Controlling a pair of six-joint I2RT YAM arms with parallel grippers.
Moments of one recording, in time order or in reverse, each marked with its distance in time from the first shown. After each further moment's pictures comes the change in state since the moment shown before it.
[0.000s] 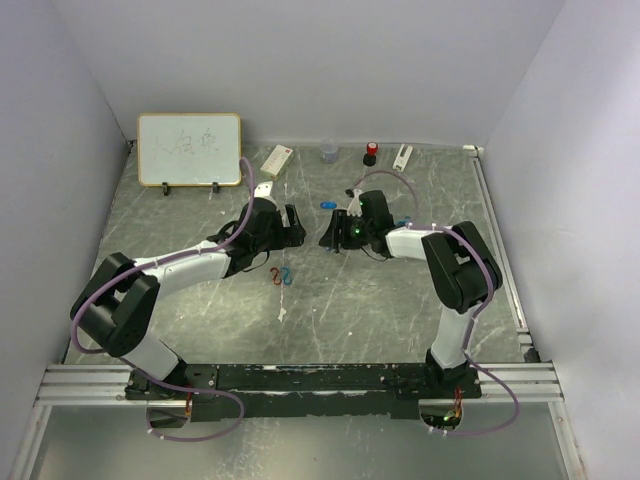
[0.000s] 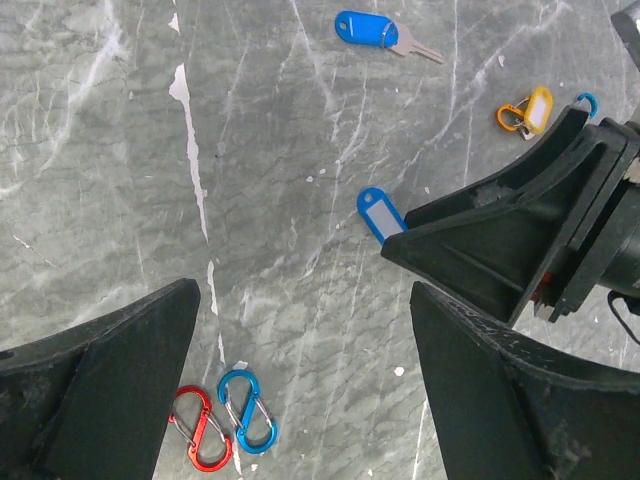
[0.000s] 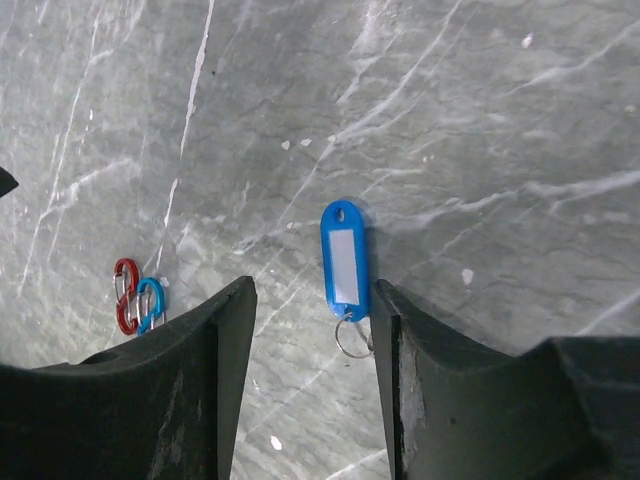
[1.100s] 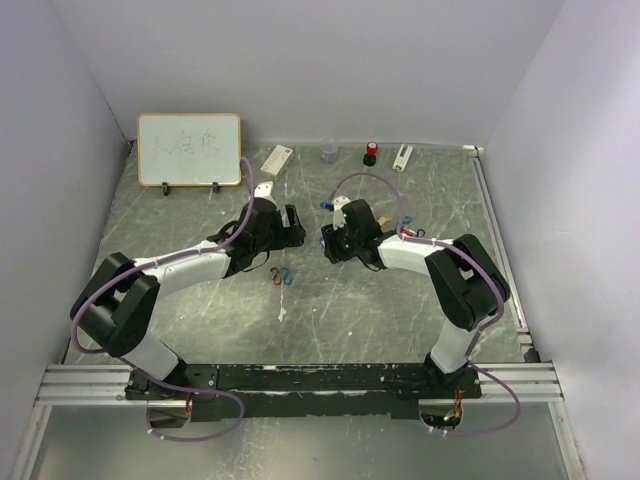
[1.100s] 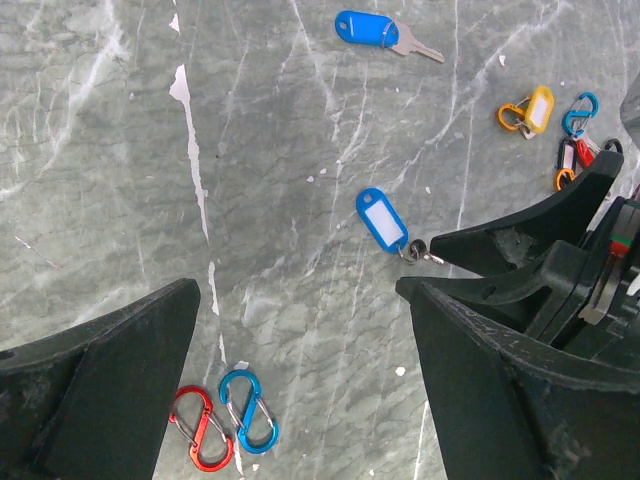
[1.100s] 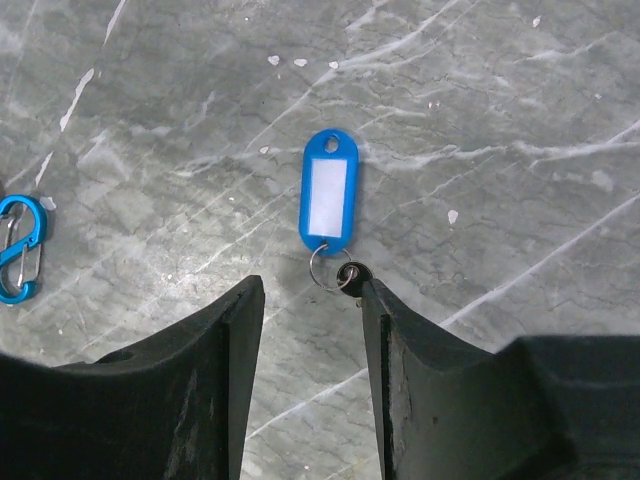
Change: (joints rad) left arm 0.000 0.000 0.000 0.000 0.000 0.004; right arm 0.143 -0.119 -0.039 -0.150 0.301 -0.343
